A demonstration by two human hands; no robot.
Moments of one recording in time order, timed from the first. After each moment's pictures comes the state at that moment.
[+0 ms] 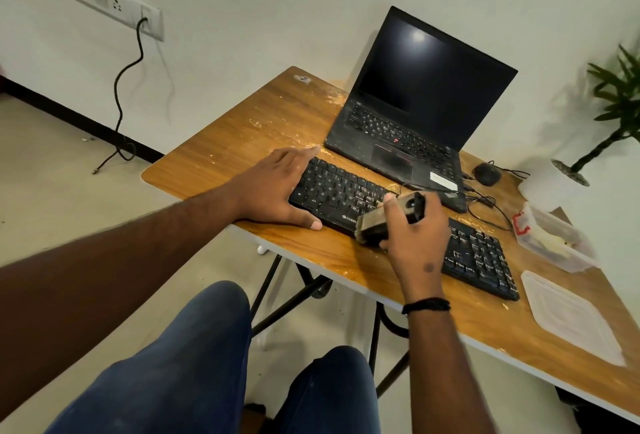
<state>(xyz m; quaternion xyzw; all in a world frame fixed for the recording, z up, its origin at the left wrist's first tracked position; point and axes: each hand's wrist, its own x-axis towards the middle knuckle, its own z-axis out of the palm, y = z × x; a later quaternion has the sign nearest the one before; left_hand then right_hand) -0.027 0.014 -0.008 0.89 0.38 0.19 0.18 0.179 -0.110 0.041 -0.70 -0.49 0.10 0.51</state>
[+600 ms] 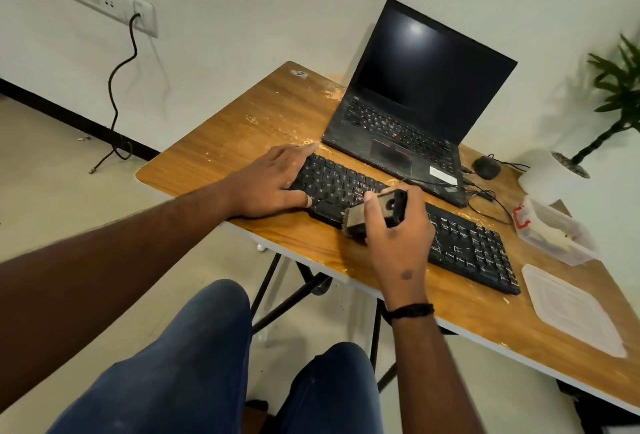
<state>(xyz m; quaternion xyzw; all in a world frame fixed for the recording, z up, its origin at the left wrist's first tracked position) -0.029 0.017 -0.009 0.88 0.37 0.20 0.25 0.160 -0.116 0.030 -0.66 -0.55 0.08 0.51</state>
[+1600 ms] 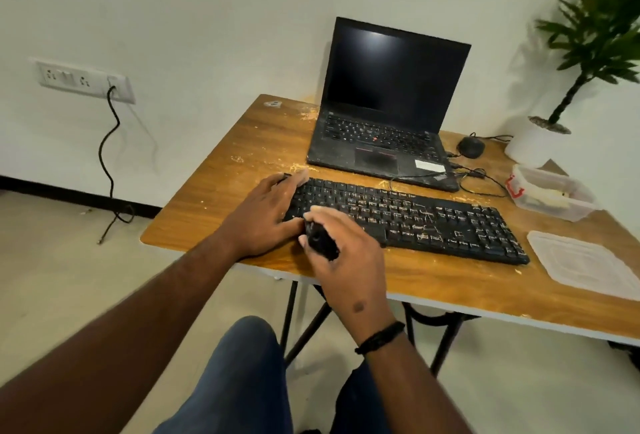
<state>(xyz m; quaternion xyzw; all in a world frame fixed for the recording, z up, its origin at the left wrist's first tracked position) -0.030 0.009 -0.007 0.89 0.36 0.20 0.20 0.110 -0.126 0.007 -0.62 -0.66 -0.02 0.43</state>
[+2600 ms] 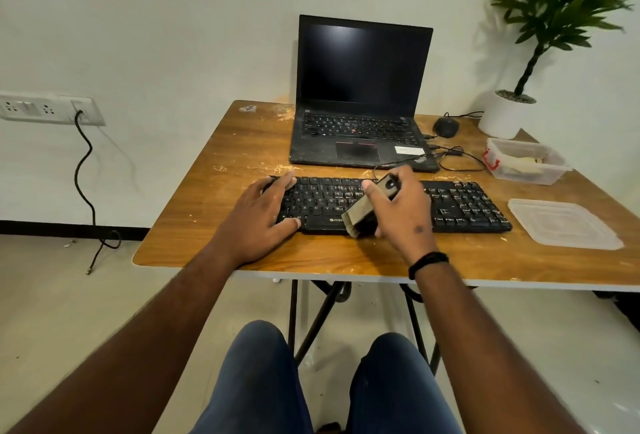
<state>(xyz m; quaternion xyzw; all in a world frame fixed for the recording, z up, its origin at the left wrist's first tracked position) -0.029 0.016 -0.015 0.89 0.35 0.22 0.20 0.186 -0.110 0.043 -0.73 -0.44 0.12 0.51</state>
